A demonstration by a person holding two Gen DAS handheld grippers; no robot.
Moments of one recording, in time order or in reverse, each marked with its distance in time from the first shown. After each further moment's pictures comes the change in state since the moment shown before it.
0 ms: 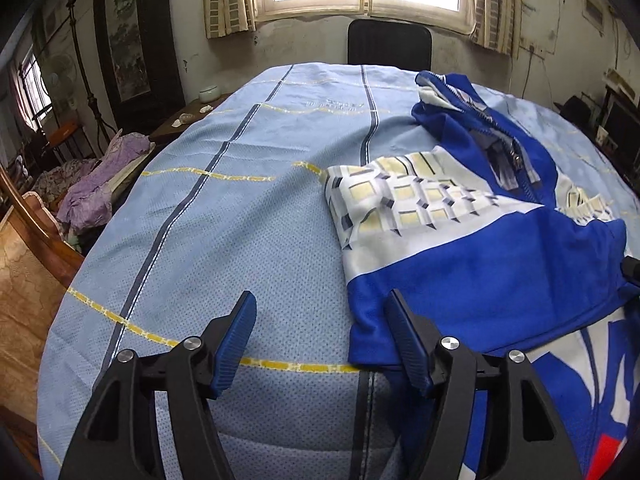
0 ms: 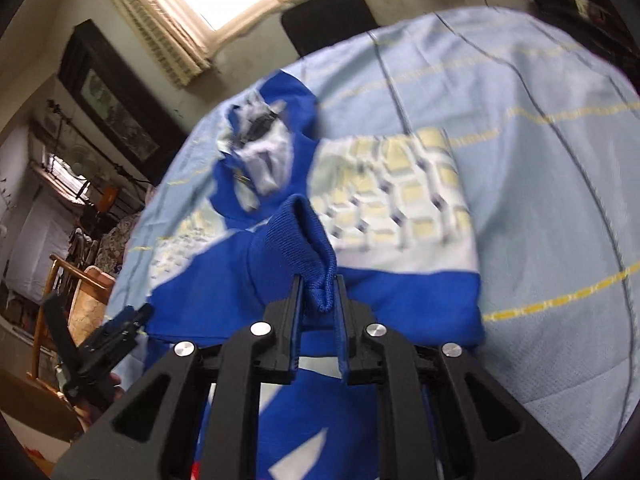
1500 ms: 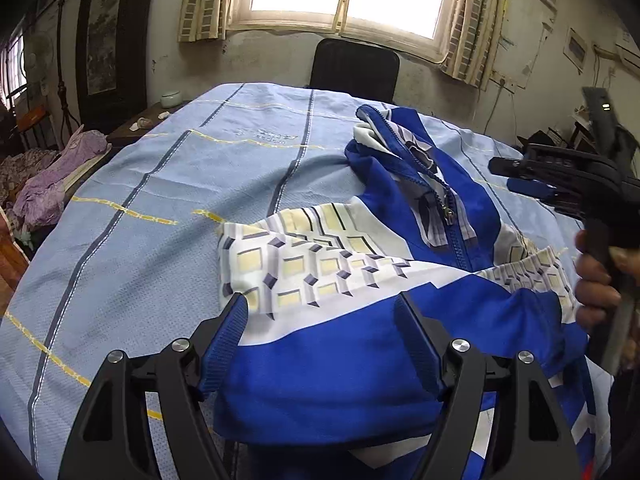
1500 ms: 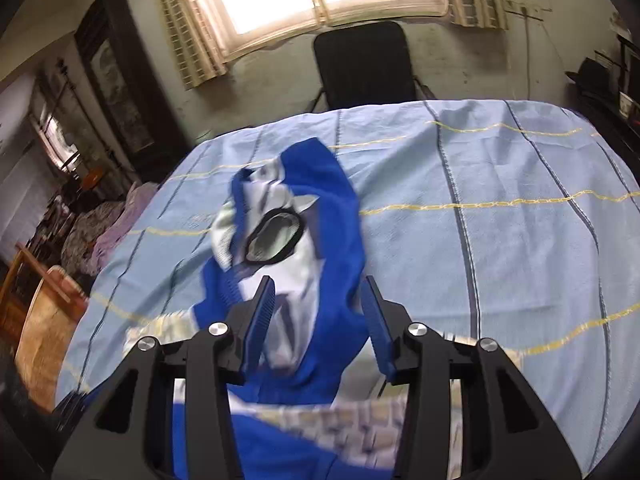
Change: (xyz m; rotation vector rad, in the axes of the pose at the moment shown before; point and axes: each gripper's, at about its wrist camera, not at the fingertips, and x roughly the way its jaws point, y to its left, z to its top) left arm 0.008 -0.044 0.036 -0.074 -0.066 -0.187; right arm 0.078 0.070 0.141 -0.216 -0.114 -0.098
